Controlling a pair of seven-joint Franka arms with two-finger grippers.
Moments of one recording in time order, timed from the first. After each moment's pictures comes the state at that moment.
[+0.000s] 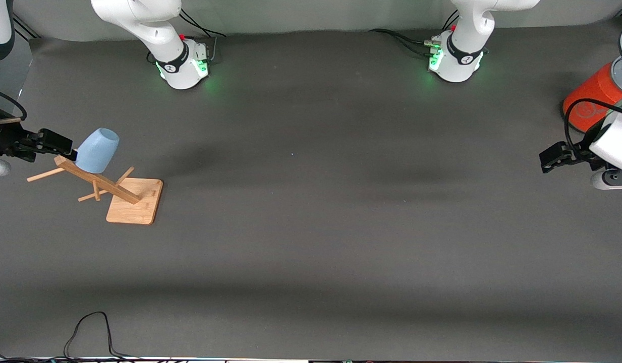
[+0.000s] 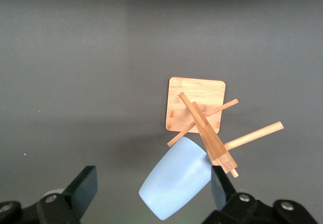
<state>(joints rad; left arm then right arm) -0.13 0.06 0.10 -1.63 0.08 1.70 -0.05 0.03 0.03 -0.08 -1.58 0.00 1.57 -0.04</state>
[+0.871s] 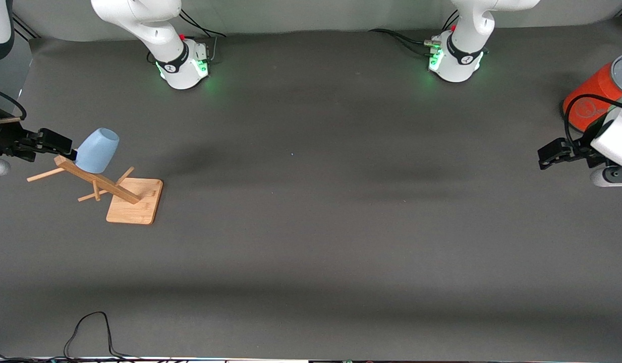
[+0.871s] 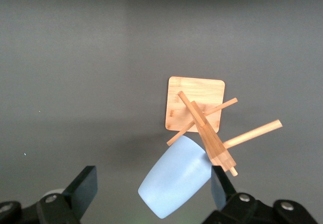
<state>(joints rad) -0.13 0.07 0.10 -1.60 0.04 1.66 -0.04 0.03 0.02 -0.09 -1.60 0.00 1.57 -0.04</state>
